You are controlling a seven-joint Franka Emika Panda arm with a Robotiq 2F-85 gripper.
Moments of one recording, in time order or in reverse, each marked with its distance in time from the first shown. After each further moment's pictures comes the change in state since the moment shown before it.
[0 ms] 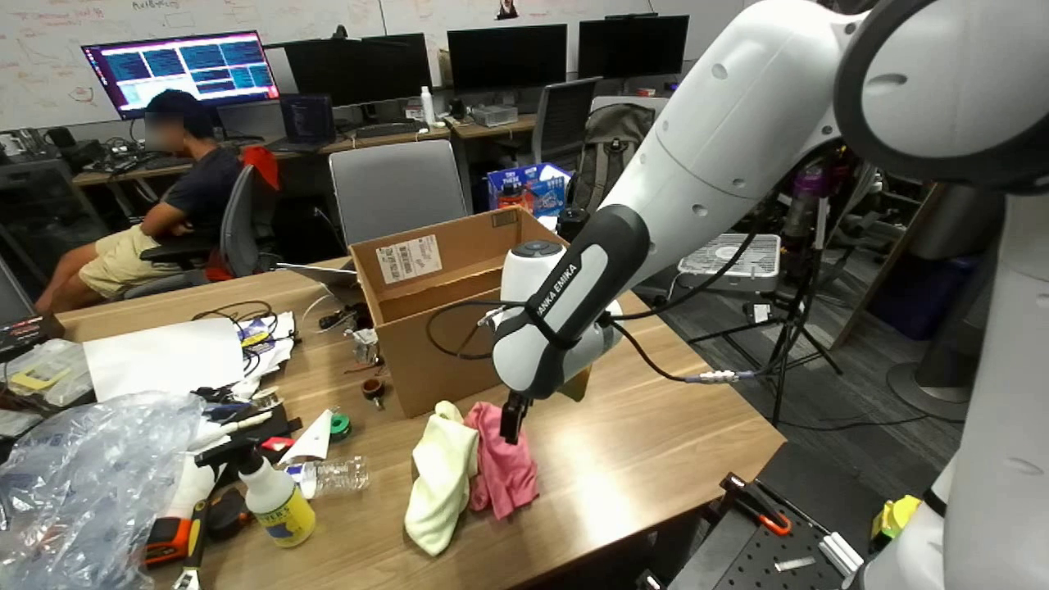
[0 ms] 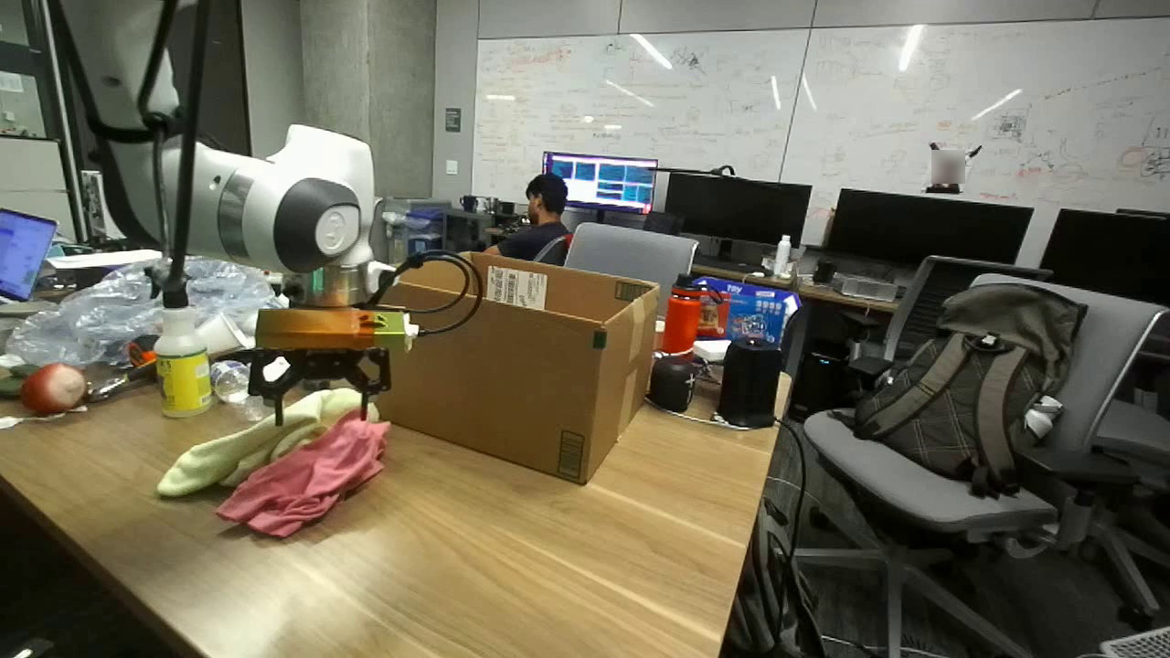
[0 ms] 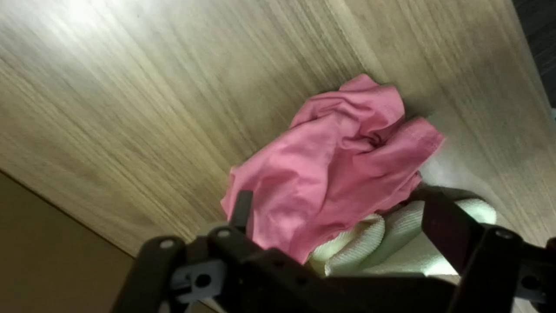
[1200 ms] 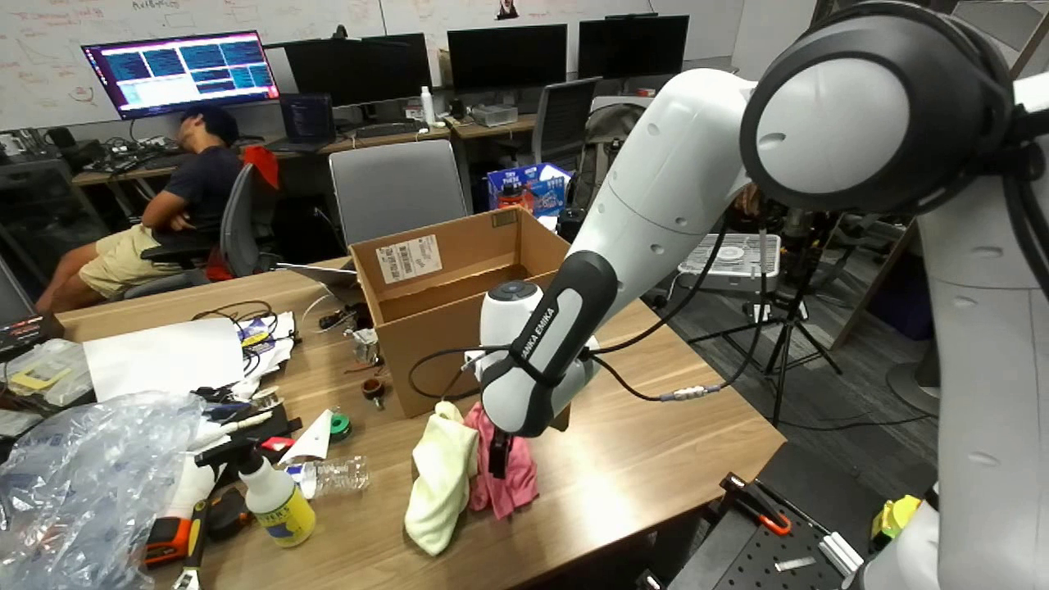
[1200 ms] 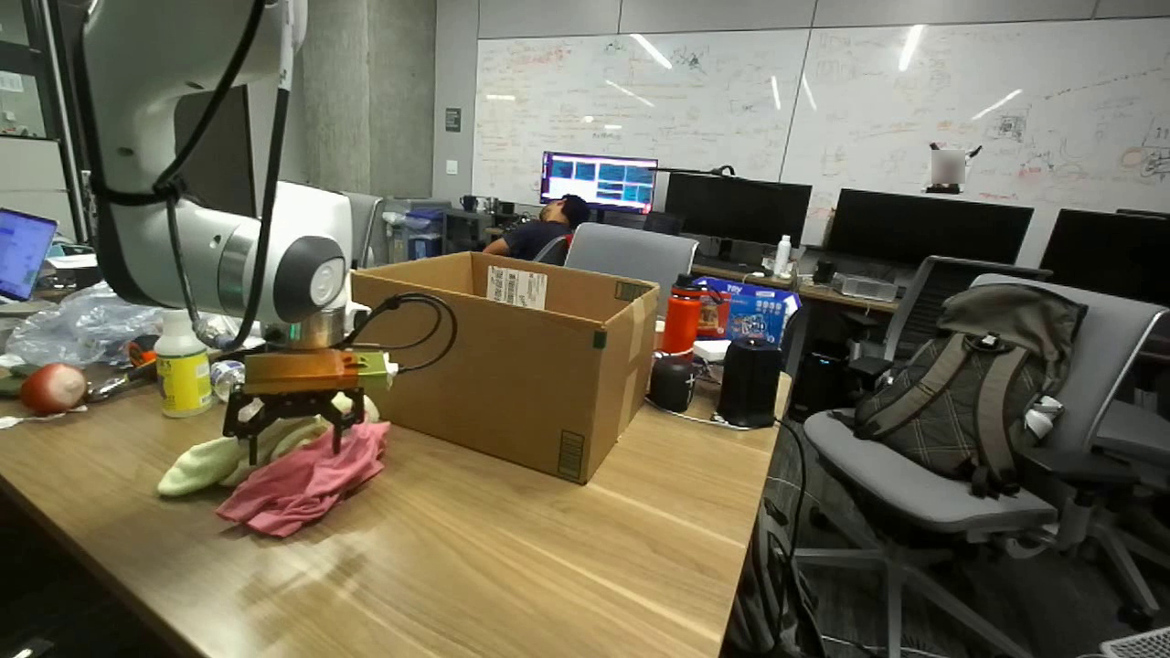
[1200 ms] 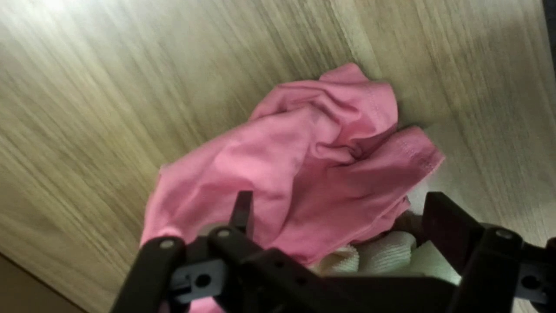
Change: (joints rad) arm -0.034 0.179 0.083 0.080 -0.113 0.053 0.002
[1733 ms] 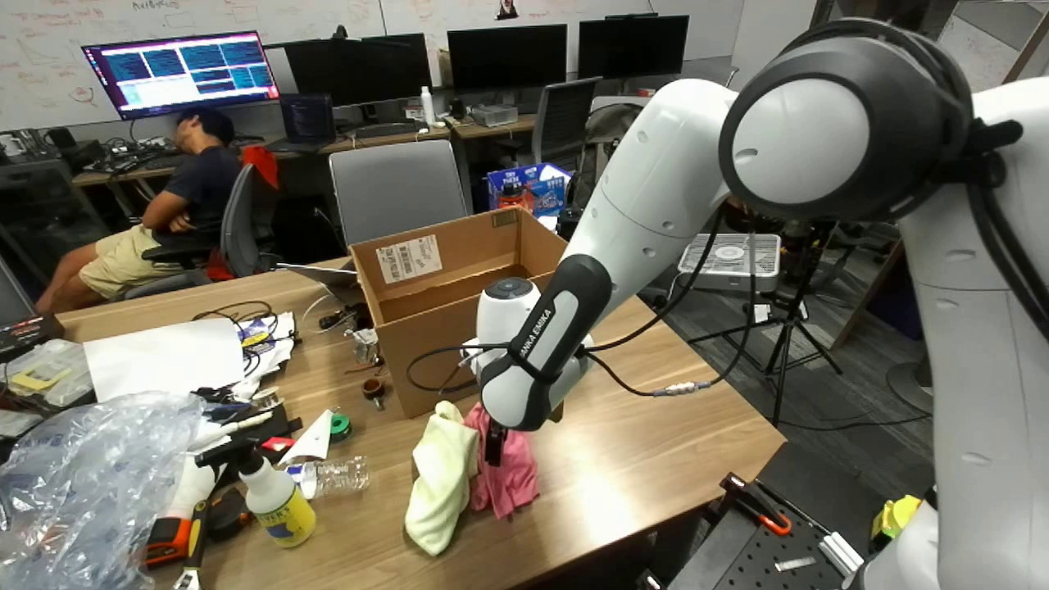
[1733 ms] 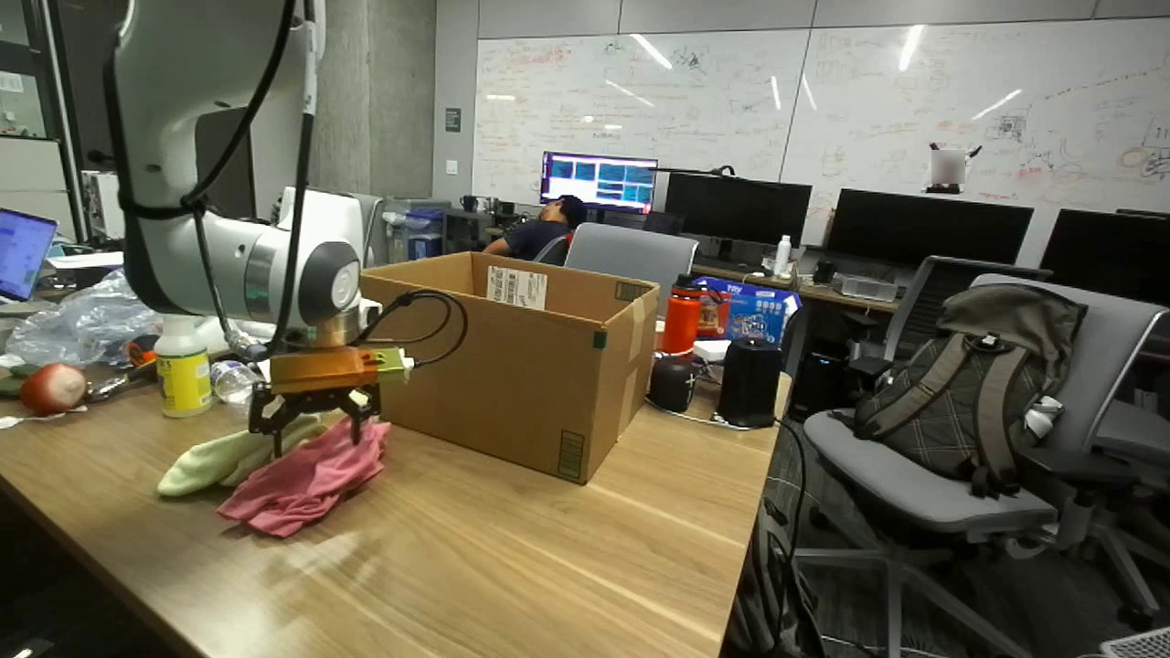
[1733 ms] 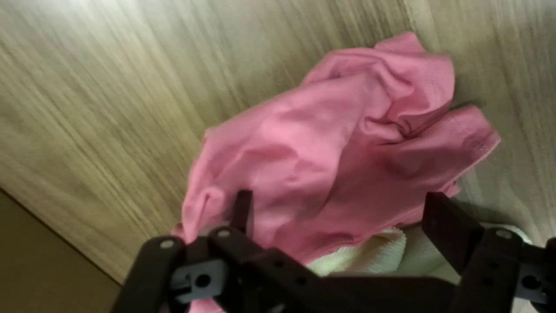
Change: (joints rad) arm 0.000 0.046 -0.024 0.061 -0.068 0.028 0.004
